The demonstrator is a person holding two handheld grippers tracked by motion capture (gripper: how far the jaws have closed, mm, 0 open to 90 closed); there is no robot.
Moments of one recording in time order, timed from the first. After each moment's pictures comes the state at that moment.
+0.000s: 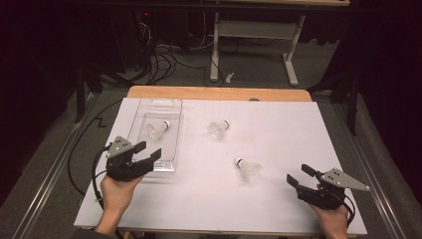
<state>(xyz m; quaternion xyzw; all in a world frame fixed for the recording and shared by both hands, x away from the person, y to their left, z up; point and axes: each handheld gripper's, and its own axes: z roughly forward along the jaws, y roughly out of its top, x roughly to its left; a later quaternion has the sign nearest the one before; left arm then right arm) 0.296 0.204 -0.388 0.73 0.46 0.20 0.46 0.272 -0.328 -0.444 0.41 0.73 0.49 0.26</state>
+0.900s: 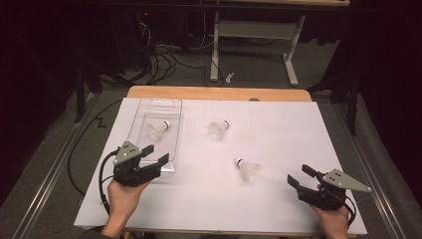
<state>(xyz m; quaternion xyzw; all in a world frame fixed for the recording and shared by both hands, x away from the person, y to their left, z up) 0.289 0.187 -0.394 0.74 0.44 0.19 0.47 0.269 -0.328 -0.443 0.41 0.73 0.49 0.25</state>
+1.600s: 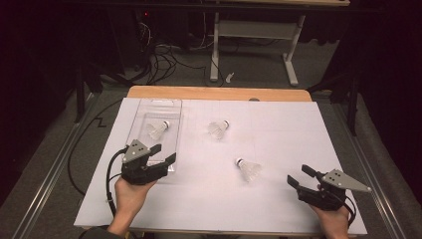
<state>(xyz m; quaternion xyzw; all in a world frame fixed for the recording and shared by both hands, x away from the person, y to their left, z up) 0.296 0.171 -0.394 0.75 0.42 0.19 0.48 0.269 -0.329 -0.443 0.41 0.73 0.49 0.25</state>
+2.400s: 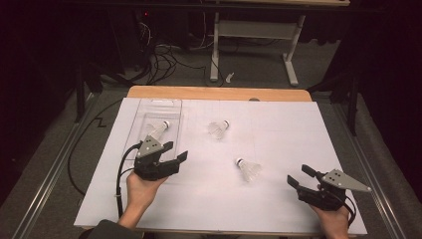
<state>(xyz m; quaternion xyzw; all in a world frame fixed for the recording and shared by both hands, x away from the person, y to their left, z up) 0.310 0.147 -0.393 0.76 0.40 0.18 0.48 0.270 -0.329 -0.443 0.40 0.73 0.49 0.25</state>
